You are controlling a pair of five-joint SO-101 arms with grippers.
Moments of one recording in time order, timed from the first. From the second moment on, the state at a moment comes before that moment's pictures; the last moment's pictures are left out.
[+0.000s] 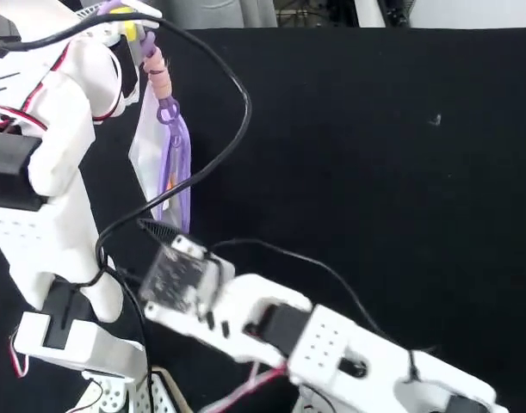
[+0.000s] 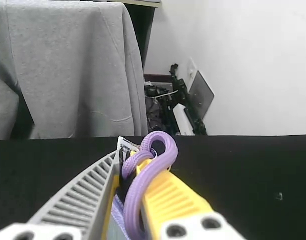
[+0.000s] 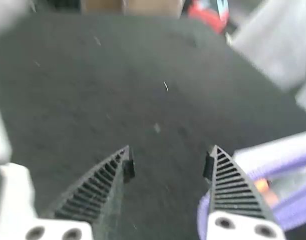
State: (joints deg) left arm 1.6 -0.7 -69.8 91.6 6.7; right arm -59.0 -47.3 66.2 13.7 12.7
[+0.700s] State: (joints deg) left arm 1.5 -9.1 -78.3 92.0 14.8; right arm -54.2 -59.5 62.1 29.3 11.6
